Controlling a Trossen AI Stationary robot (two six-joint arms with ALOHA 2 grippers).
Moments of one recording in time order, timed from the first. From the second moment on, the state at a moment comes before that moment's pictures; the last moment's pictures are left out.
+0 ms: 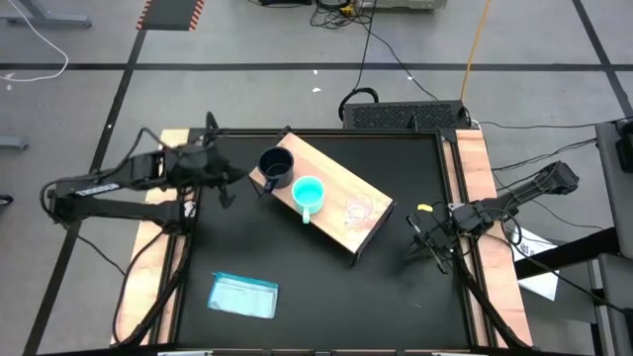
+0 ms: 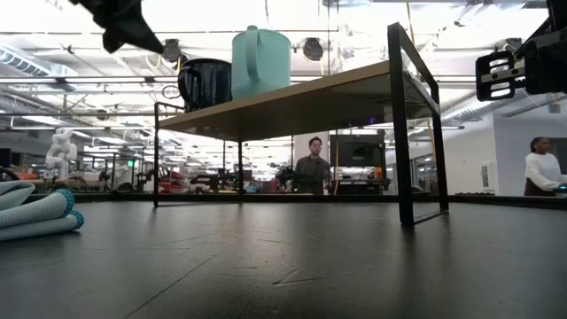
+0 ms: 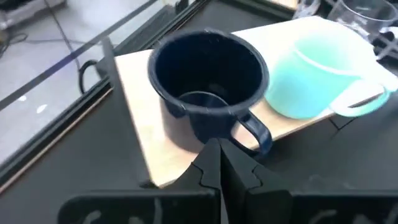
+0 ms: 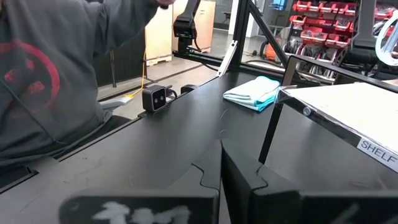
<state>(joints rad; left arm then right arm) 0.21 0.79 0.94 -0.77 -0.16 -0.26 0.41 0.39 0.01 0.25 -0.14 -0.08</state>
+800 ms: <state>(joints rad) -0.22 0.50 0.39 -0.15 -0.43 -0.21 0.41 0.39 0.01 0.26 -0.14 -0.10</state>
